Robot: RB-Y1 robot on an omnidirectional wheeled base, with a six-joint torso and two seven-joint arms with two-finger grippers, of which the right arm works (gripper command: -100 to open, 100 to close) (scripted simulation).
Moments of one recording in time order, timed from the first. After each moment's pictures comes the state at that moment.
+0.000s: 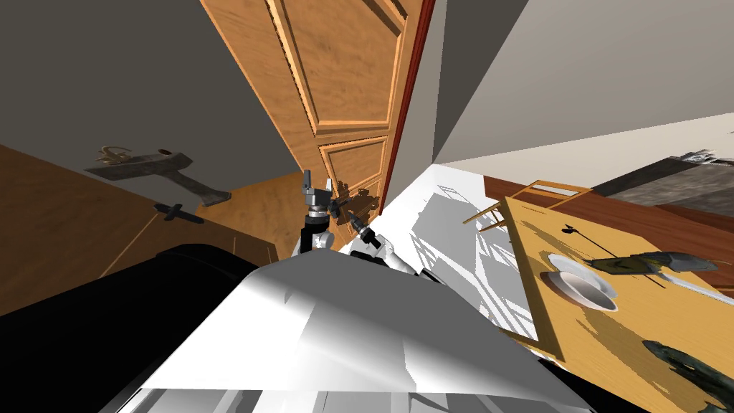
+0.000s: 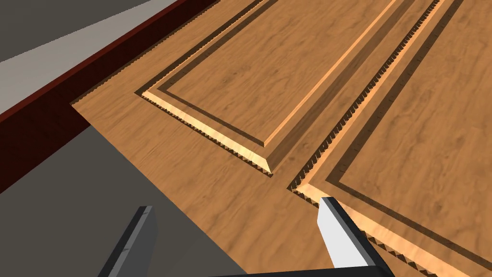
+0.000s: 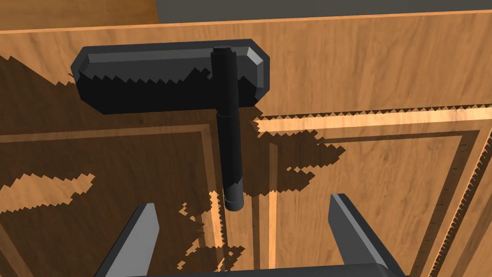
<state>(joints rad) -0.34 -0.02 0.94 -1.05 -0.03 -0.38 -0.26</state>
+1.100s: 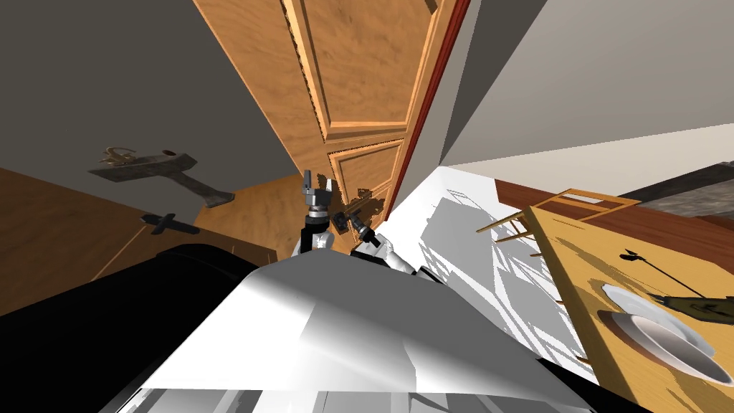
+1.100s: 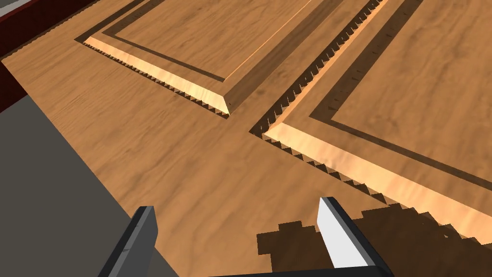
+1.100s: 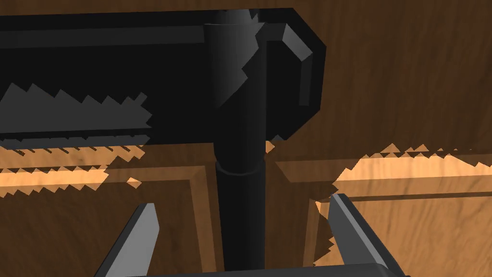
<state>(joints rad) -0.37 0.00 0.93 -0.98 -0.03 -0.38 -0.26</state>
